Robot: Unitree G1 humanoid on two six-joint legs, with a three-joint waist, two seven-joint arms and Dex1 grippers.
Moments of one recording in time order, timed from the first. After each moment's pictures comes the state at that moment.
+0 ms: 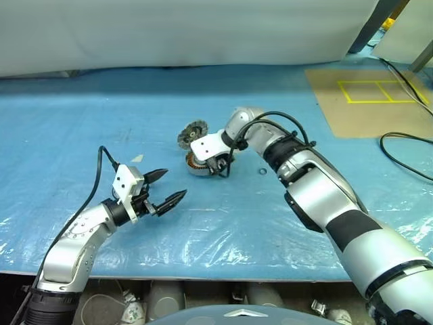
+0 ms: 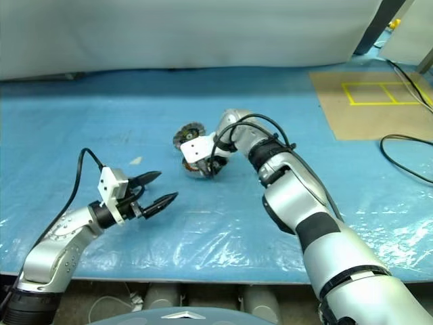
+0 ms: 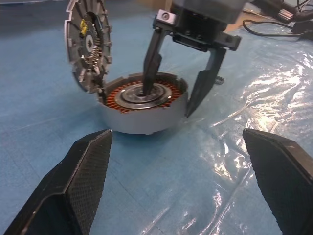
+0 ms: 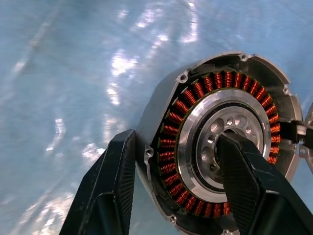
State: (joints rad) left arm 0.04 0.50 0.07 -0.29 -0.48 0.28 -0.81; right arm -1.16 -0.25 0.56 0.78 -0.39 -0.10 1.50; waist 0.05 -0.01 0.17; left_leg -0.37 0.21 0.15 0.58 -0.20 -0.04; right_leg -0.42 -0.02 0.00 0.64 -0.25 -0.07
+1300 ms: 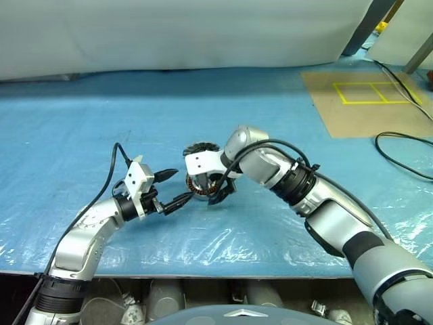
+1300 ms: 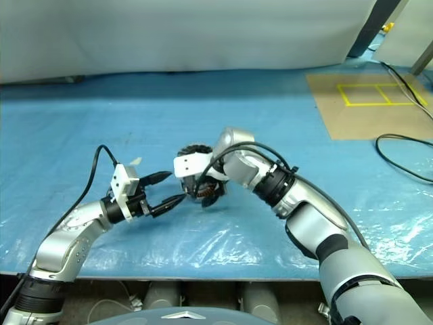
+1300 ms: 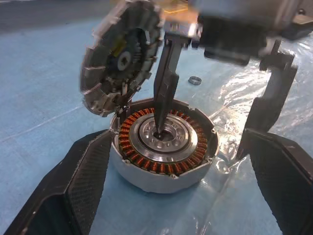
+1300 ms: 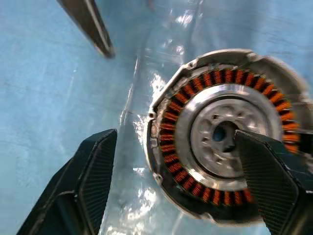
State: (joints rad) left arm -0.03 0.49 0.01 -0.24 -0.47 0.29 -0.85; right arm -1.08 -0.32 0.74 0.19 -0.30 0.73 1.51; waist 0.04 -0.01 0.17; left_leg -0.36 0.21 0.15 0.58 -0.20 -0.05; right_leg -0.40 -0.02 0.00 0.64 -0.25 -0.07
